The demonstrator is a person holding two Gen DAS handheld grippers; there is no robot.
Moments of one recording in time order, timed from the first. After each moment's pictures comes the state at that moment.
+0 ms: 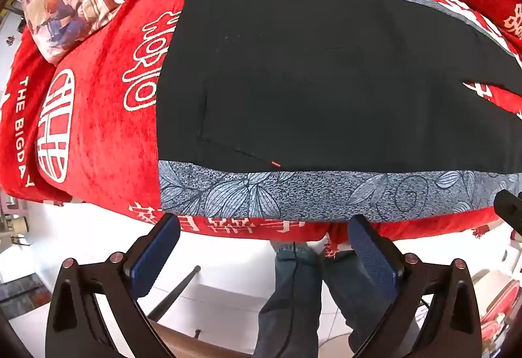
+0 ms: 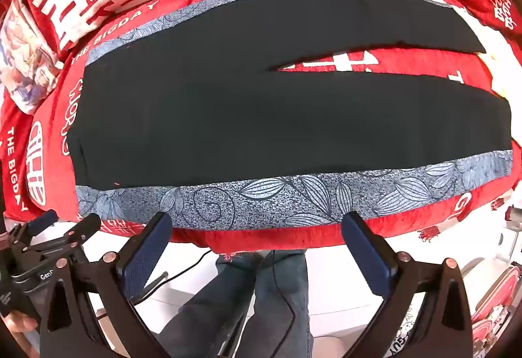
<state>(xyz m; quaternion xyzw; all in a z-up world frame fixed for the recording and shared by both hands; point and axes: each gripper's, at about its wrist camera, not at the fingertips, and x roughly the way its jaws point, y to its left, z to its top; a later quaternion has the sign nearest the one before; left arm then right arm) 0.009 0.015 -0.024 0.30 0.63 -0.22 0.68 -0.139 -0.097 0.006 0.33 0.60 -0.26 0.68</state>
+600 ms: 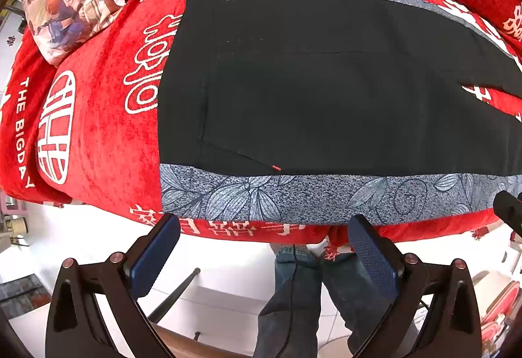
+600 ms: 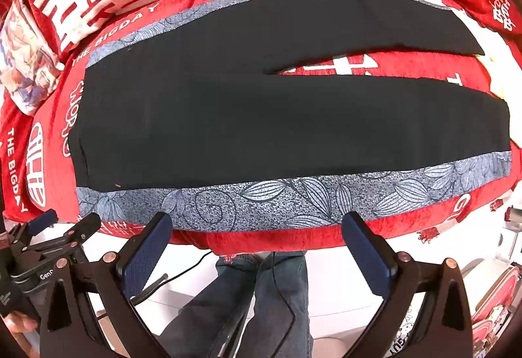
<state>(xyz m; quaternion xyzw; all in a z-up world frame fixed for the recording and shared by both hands) 0.010 0.014 -0.022 0.29 0.63 -0.22 0.68 -0.136 -0.095 0.009 0.33 0.60 -0.26 0.68</state>
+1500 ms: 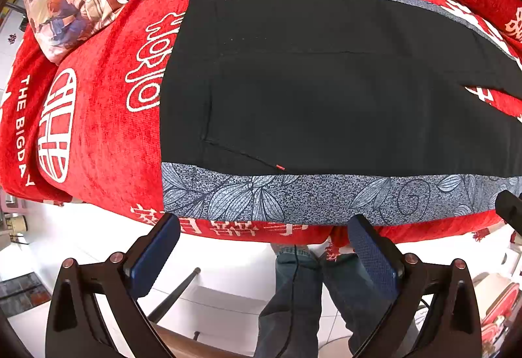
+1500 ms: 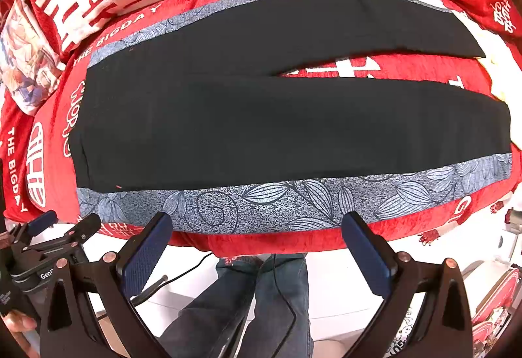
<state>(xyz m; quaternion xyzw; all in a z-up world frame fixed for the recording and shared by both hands) 0.013 0.018 -0.023 0.29 0.63 -0.22 0.68 -0.134 -0.096 0.008 0.34 0.60 -0.25 0.69</state>
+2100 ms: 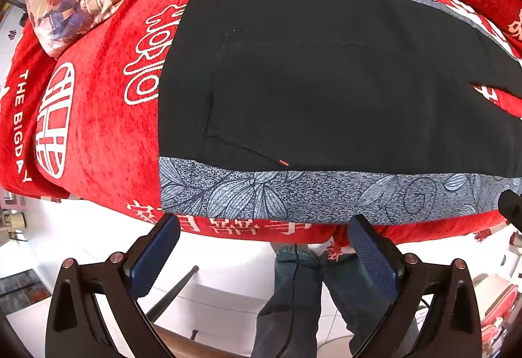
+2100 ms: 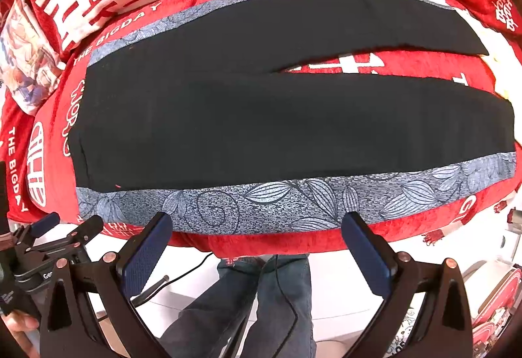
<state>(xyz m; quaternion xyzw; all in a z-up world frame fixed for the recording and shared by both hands) 0.015 0.023 -0.036 0.29 0.64 -0.21 0.68 -0.133 -0.093 0.001 0.32 0.60 -0.26 0.68</state>
